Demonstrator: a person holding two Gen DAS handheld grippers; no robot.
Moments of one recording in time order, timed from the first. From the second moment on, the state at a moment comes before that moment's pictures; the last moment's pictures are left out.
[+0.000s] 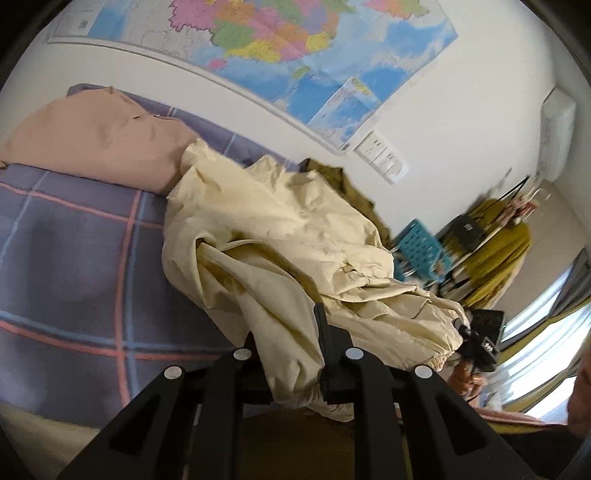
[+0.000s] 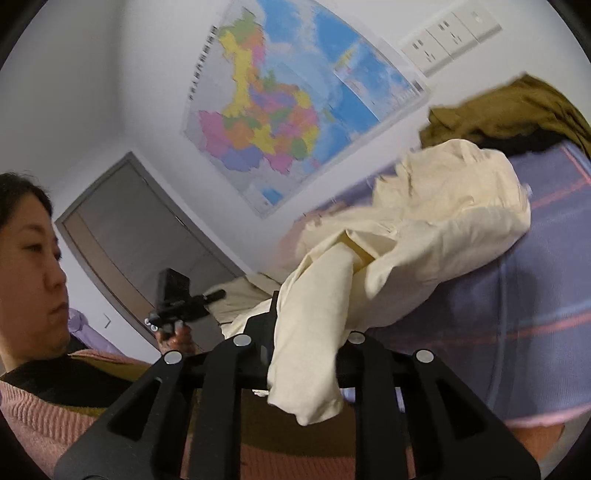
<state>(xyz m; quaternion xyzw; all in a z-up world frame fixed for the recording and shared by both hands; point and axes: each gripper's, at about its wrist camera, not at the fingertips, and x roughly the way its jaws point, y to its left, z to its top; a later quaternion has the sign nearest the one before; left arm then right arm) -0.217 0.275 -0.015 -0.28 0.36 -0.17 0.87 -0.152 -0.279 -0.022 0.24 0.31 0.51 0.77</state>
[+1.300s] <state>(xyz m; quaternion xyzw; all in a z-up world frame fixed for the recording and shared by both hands) 0.002 0.306 0.052 -0.24 0.42 -0.11 0.87 0.060 -0.242 0.037 0.32 0.33 0.42 0.79</state>
